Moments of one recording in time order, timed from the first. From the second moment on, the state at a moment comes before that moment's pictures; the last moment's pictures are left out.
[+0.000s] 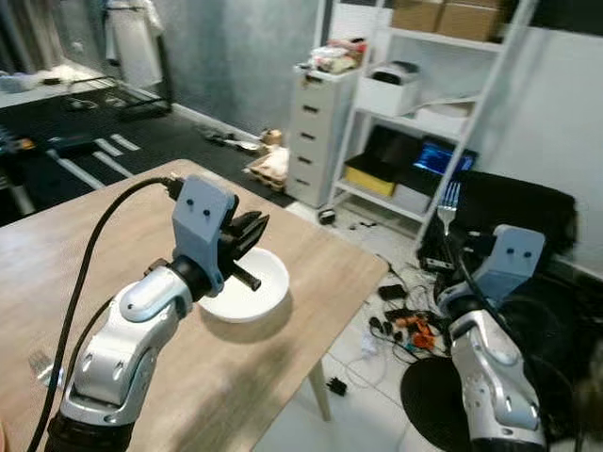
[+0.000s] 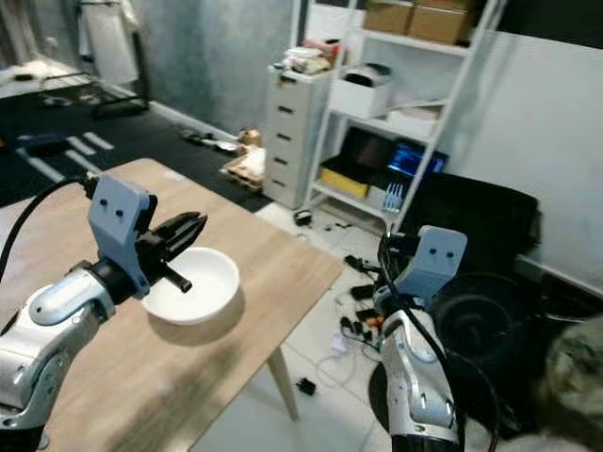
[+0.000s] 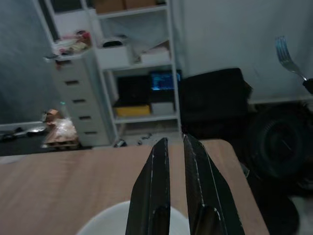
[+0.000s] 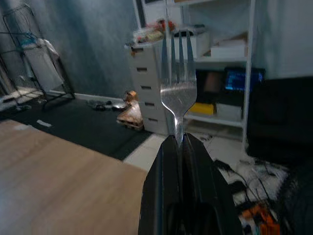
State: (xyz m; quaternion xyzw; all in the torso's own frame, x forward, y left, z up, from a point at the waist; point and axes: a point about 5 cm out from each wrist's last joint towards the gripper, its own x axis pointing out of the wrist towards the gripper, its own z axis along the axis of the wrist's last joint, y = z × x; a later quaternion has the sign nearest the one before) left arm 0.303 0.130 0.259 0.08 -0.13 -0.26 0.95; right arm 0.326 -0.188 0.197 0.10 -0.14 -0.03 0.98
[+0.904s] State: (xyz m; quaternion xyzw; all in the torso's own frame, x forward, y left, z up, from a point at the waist) left arm 0.299 0.086 0.211 0.05 -0.06 -0.34 0.94; right arm 0.293 -0.216 0.147 0.06 -0.06 -0.07 0.99
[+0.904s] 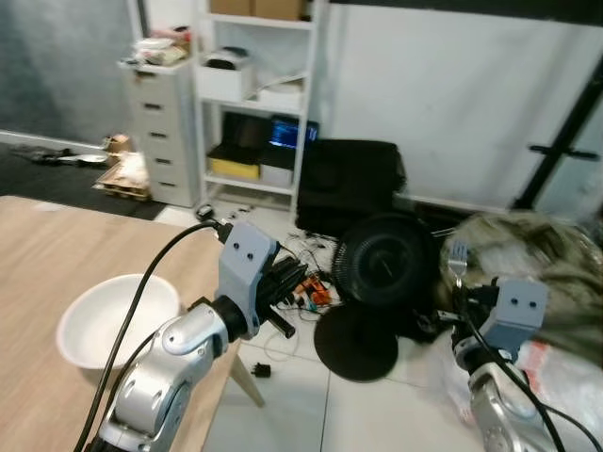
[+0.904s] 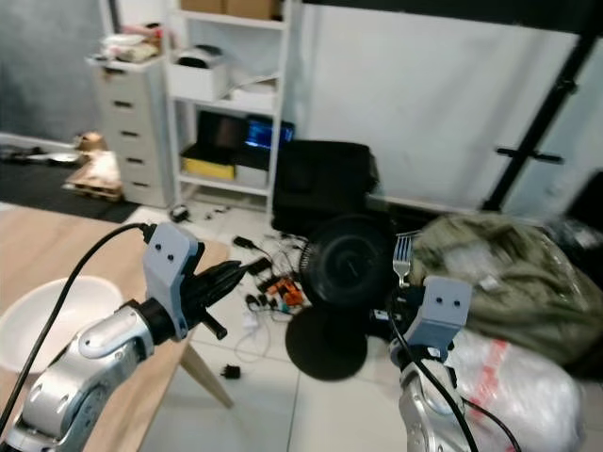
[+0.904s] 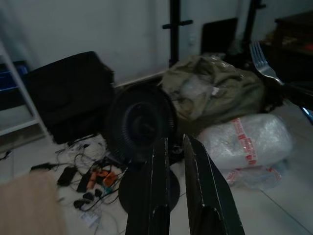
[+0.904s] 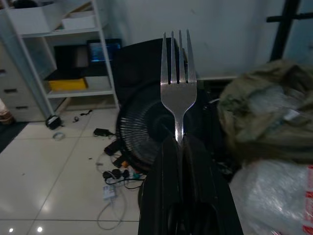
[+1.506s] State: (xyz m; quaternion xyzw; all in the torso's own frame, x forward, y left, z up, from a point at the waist) left arm 0.304 0.076 0.219 0.05 -0.08 -0.35 0.93; right arm 0.295 -0.204 0.154 0.05 -0.07 -0.05 0.99
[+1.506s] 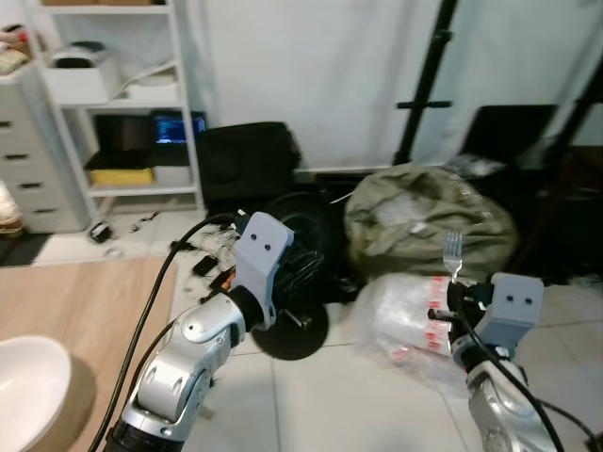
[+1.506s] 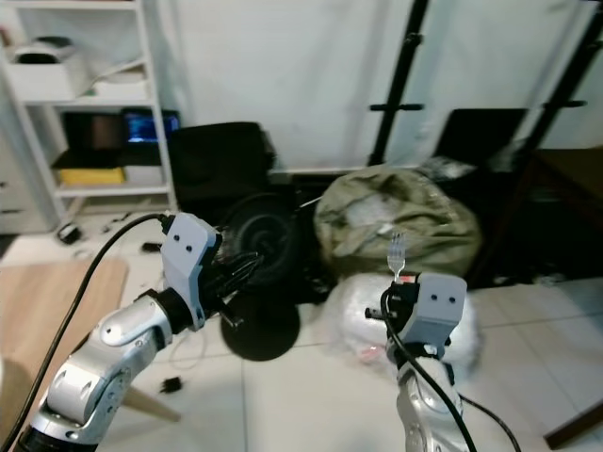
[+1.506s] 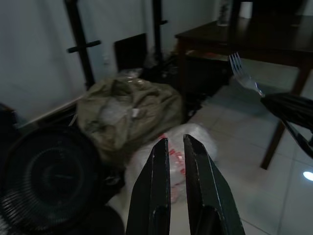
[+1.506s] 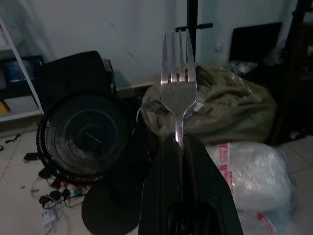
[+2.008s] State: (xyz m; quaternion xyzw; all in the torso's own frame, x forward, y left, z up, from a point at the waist) left arm 0.302 0.109 0.218 0.05 -0.09 -0.28 0.95; right arm 0.311 -0.175 0.155 0.07 -0.07 0.01 1.00
